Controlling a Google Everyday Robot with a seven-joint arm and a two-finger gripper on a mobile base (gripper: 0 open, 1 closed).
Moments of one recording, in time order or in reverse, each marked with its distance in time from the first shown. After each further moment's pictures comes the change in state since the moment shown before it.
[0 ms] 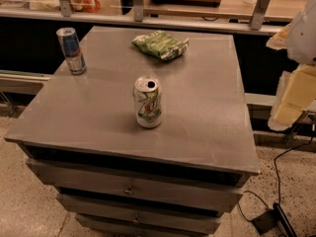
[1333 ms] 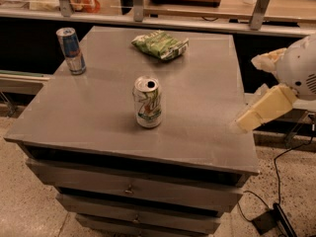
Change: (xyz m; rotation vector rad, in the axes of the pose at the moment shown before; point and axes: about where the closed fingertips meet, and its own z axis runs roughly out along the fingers) arm -0.038 0.012 0.034 -0.027 -0.467 0.250
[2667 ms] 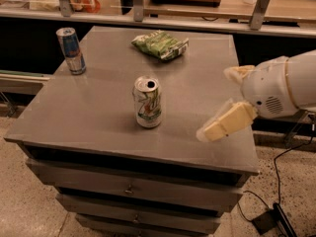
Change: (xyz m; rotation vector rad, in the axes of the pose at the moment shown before) arm -0.017 0.021 0.054 -0.020 -0.153 0.003
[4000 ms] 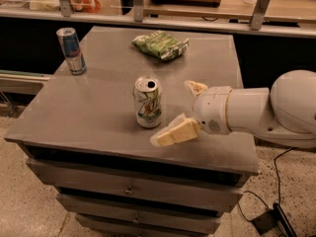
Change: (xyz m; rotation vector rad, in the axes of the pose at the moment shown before) arm -0.021 0.019 0.102 -0.003 -0.246 0.001
